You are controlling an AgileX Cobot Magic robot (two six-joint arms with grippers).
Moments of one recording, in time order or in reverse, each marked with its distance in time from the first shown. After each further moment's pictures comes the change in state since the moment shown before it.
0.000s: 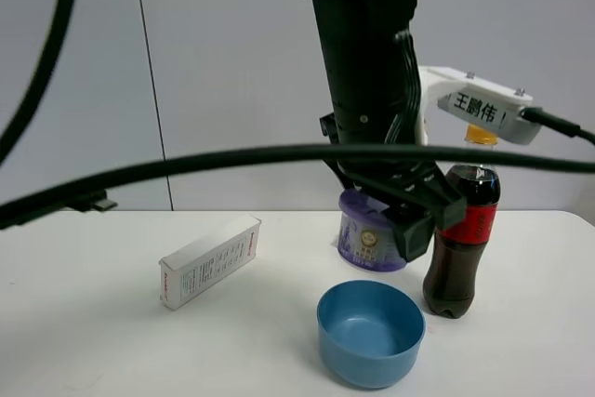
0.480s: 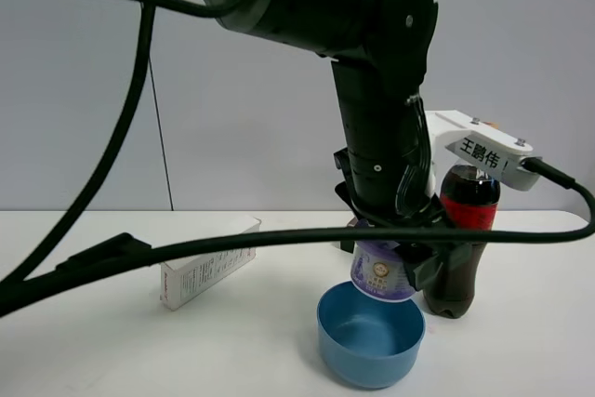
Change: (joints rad) left arm 0.001 0.089 0.003 -0.007 -0.097 0.007; right arm 0.000 0.000 0.000 0.000 0.000 0.000
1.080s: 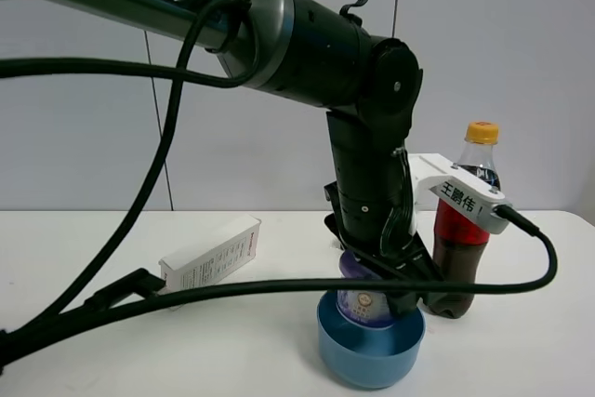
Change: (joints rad) left arm 0.024 0.058 0.042 0.005 -0.049 0.000; right arm 0.000 0.000 0.000 0.000 0.000 0.000
